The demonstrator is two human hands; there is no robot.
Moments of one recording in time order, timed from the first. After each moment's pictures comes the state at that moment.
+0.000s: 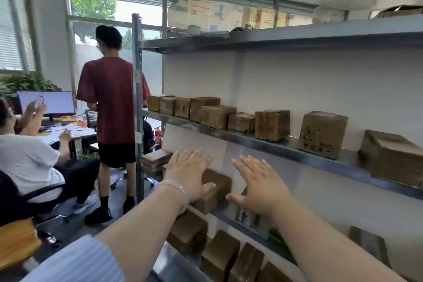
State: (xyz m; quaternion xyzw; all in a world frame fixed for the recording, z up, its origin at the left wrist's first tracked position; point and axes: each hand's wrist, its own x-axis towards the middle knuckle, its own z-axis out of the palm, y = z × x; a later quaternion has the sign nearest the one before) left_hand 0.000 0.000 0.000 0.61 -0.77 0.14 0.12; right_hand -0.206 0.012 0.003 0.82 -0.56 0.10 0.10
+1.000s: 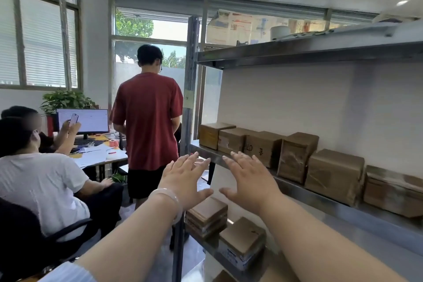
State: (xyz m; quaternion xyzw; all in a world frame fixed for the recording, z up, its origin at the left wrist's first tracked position) left_hand 0.312 -0.316 0.028 0.67 -0.71 0.13 0.16; right_hand 0.120 -0.344 0.046 0.86 -0.46 0.16 0.17
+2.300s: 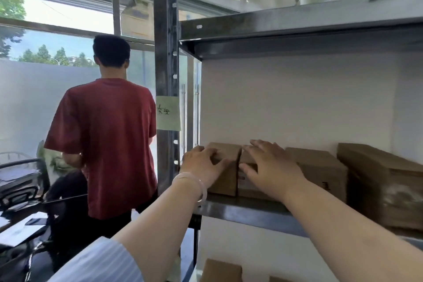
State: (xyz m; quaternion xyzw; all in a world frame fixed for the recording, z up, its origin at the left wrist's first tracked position) left_hand 0.397 -0.687 0.073 0.52 -0.79 -0.10 0.32; right_hand 0.227 -0.602 0.088 0.69 -0.67 0.19 0.19
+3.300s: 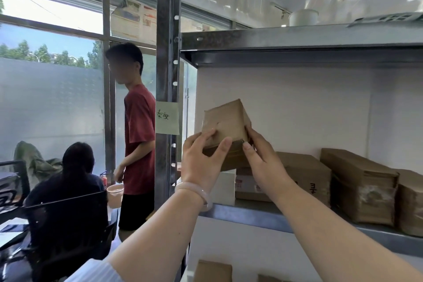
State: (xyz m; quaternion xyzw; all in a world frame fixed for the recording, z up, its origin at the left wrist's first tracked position) left_hand 0.398 -0.628 0.089 0.34 -0.67 -0.26 0.61; right_hand 0.254 -0.577 0.094 0.63 -0.52 0.57 -0.06
